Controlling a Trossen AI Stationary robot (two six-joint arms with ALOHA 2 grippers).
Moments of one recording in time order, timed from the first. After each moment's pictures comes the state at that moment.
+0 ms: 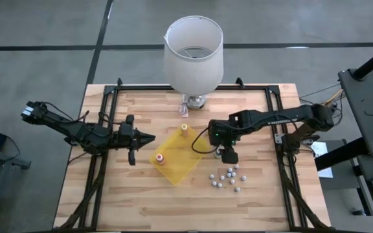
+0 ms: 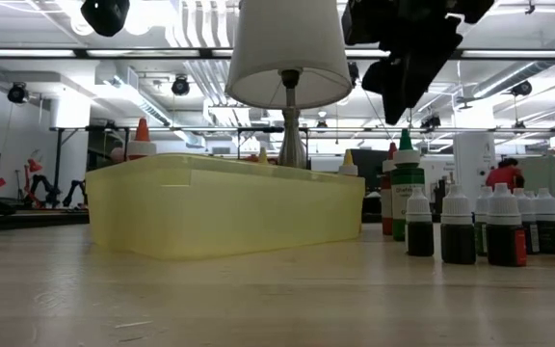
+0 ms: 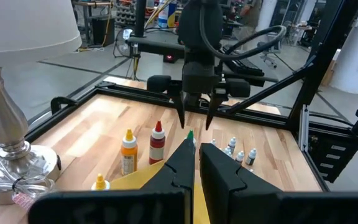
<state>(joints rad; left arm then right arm) -0.38 0.75 0.65 -0.02 -0.52 -0.24 0.03 1.58 1.30 -1.01 -0.13 0.02</state>
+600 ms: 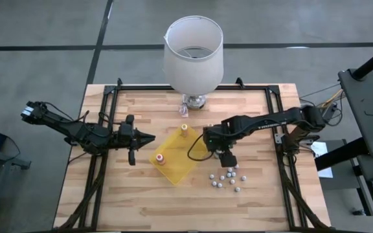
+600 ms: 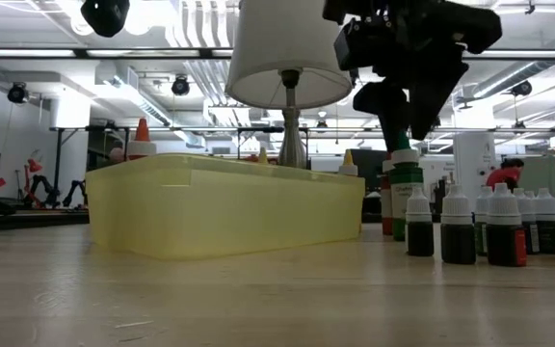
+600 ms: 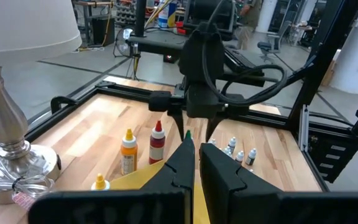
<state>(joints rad) -0.38 0.75 0.65 -0.02 -0.52 -0.24 0.06 1.69 1.31 -1.01 -0.11 -0.06</state>
